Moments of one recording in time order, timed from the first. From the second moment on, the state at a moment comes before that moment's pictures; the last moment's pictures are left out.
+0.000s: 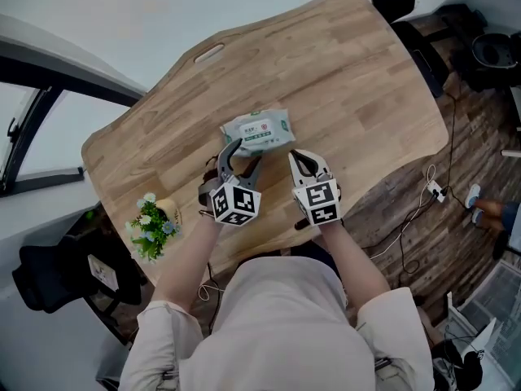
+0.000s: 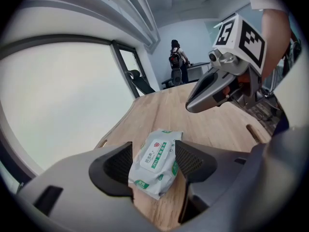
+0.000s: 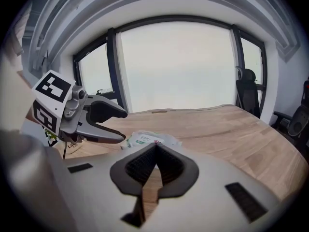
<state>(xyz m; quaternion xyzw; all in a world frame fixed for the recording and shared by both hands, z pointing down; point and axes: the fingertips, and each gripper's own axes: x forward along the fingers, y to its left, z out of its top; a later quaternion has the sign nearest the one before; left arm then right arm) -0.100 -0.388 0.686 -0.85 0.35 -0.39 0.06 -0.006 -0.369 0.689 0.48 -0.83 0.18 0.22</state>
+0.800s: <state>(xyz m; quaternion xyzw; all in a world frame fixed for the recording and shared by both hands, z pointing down) -0.086 -0.423 0.754 -0.82 0.27 -0.49 0.10 -0.017 -0.406 0.749 0.46 -0.81 0.23 0.27</state>
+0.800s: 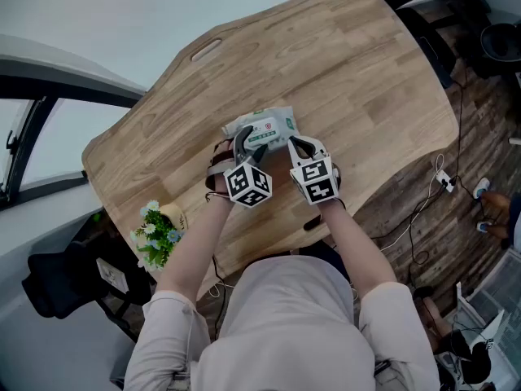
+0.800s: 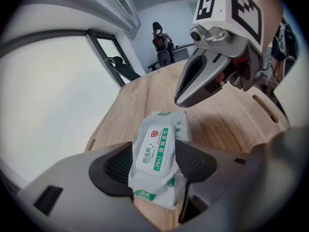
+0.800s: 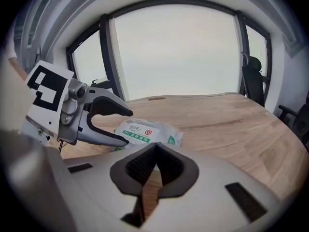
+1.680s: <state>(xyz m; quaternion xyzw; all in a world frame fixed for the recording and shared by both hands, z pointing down) -0.085 -0.427 0.764 -0.82 0.28 -0.48 0.08 -0.030 -0.412 0.796 0.42 -0.80 0.23 0.35</state>
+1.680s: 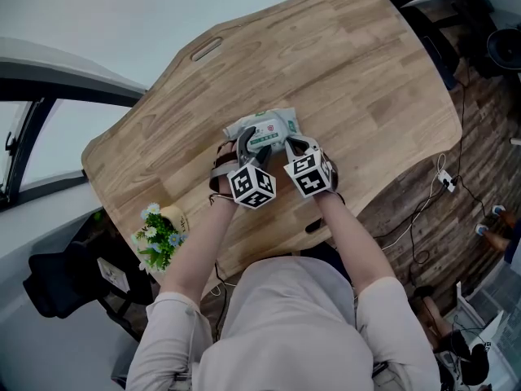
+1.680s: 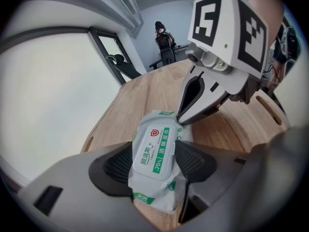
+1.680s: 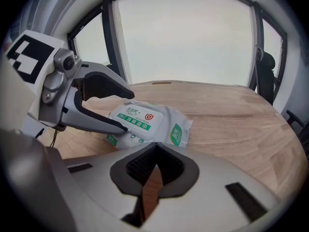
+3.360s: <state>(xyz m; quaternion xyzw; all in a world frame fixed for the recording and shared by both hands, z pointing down) -0.091 -0.461 0.707 -0.82 0.37 -0.41 0.10 -0.030 -0.410 0.801 0.43 -0.79 0.27 0.35</state>
